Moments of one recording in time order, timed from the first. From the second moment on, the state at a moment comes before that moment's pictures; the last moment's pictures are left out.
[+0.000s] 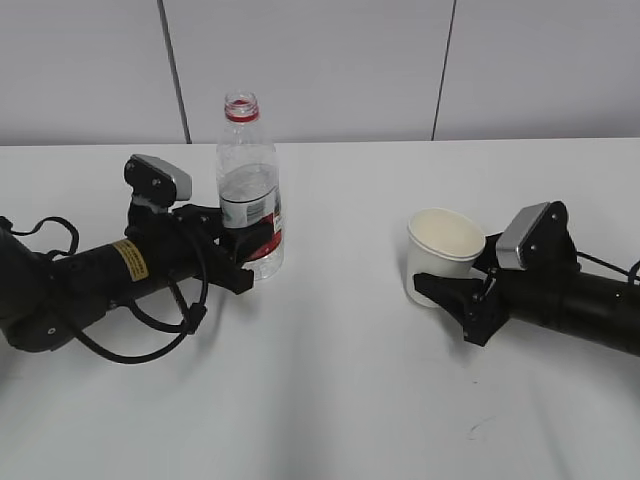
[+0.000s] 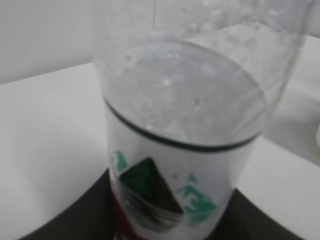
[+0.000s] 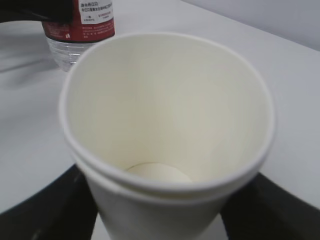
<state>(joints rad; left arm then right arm) -0.29 2.17 -0.86 0.59 -1.08 -0.25 -0.07 2.16 -0.72 -0.87 -1.15 0.04</state>
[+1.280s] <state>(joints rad) -0.29 1.85 -0.91 0.65 -0.59 0.10 0.12 2.10 -0.84 -0.93 -1.02 0.22</state>
